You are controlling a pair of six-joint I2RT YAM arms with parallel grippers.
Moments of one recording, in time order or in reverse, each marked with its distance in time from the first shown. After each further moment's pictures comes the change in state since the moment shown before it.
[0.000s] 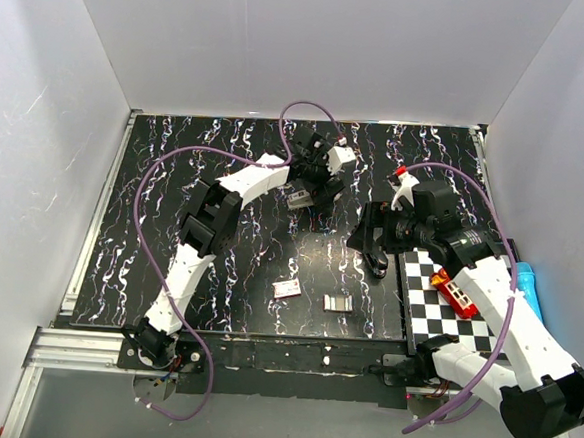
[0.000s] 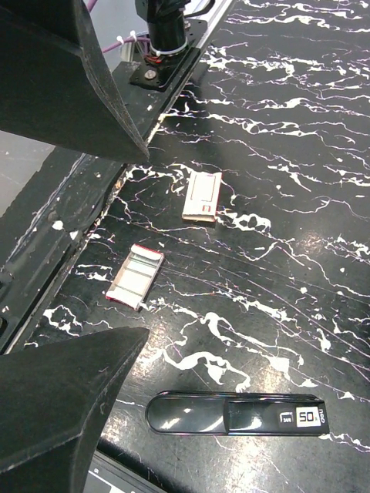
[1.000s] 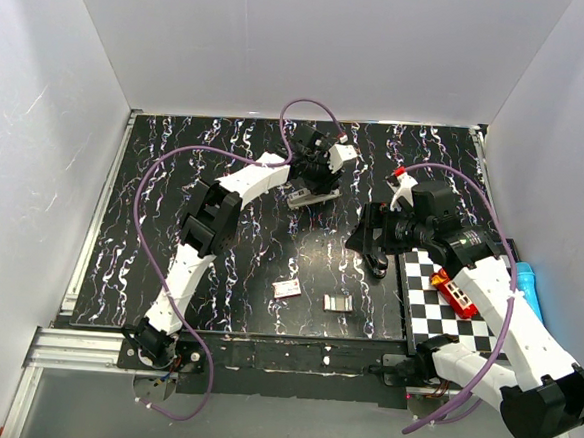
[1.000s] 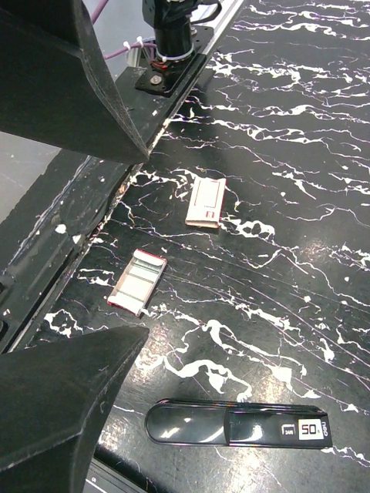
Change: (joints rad) left arm -0.001 0.006 0.021 -0.017 -0.003 -0.010; right arm 0.004 0.000 -0.006 0.001 -0.023 0.001
